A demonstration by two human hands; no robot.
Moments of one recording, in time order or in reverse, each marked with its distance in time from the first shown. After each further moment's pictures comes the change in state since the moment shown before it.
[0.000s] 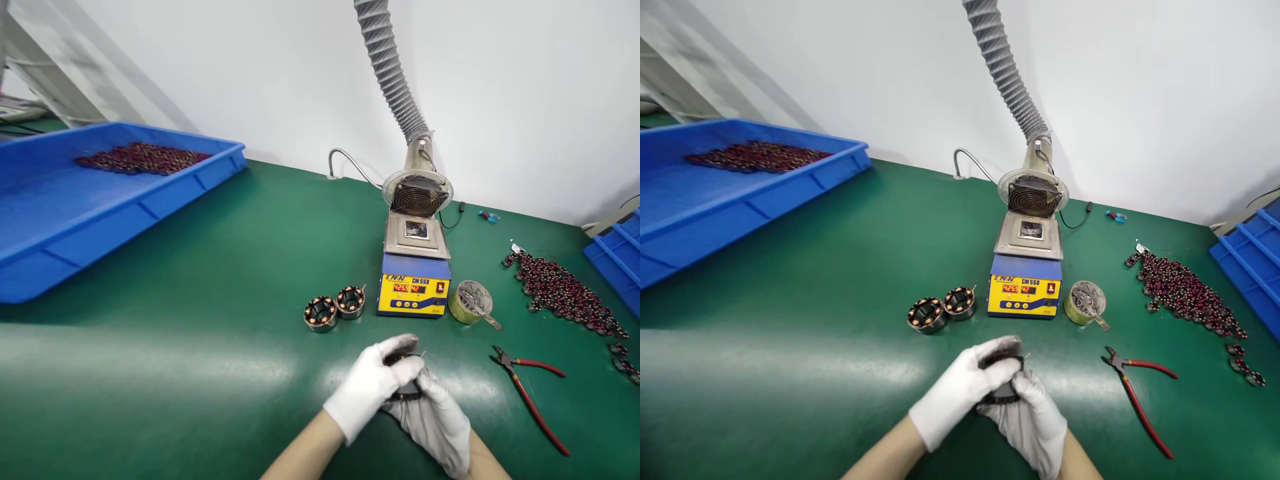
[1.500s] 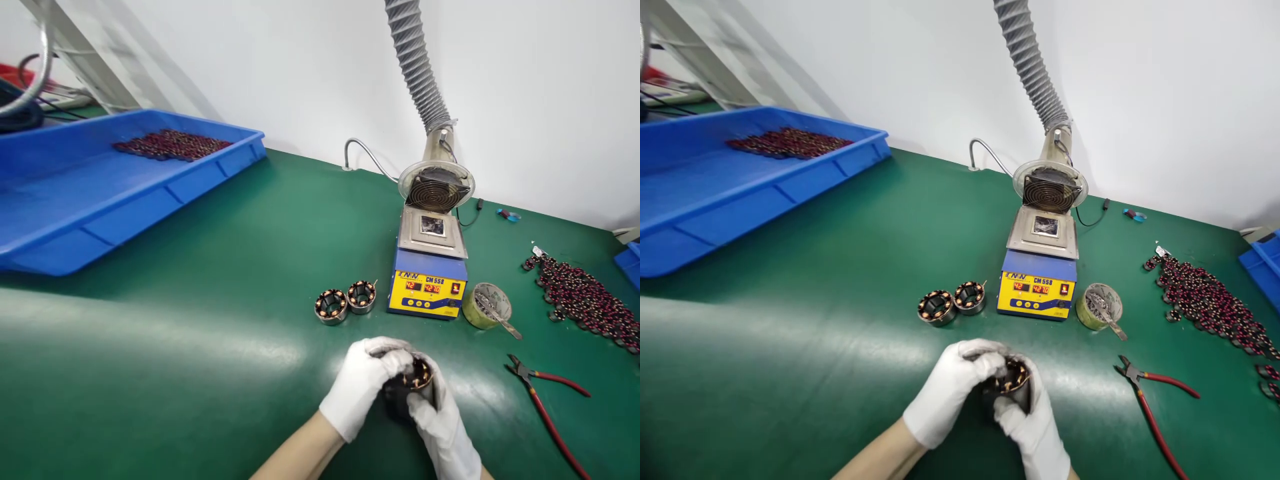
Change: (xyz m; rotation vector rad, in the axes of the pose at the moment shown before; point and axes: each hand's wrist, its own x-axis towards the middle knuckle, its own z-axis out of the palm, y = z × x) left_hand -0.004 -0.004 -0.011 -0.183 0.164 -0.001; right_hand -0.002 0.012 -0.001 -0.448 0.247 -0.269
